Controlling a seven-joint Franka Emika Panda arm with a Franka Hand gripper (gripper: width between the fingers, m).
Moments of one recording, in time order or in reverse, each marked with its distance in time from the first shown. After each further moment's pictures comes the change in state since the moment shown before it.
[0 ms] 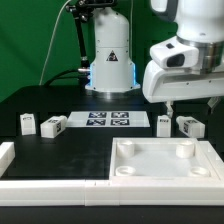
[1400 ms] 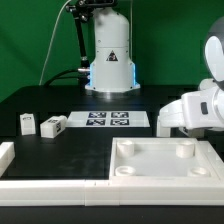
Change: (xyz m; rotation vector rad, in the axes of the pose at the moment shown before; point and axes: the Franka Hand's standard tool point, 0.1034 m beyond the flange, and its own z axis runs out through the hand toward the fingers) arm -0.020 -0.026 0.040 -0.074 -0.810 -0.017
